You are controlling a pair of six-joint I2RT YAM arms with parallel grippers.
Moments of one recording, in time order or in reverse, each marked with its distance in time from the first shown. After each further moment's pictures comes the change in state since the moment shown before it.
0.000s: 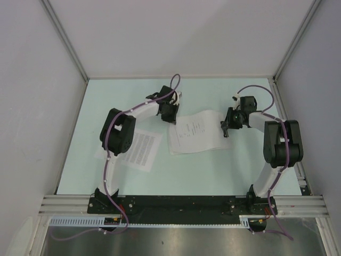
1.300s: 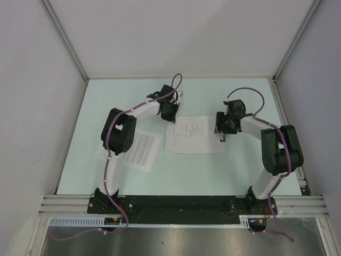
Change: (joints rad) left arm -0.002 0.026 0.046 -0.029 -0.043 0.050; right arm 0.133 -0.094 -0.070 -0.045 0.145 0.062
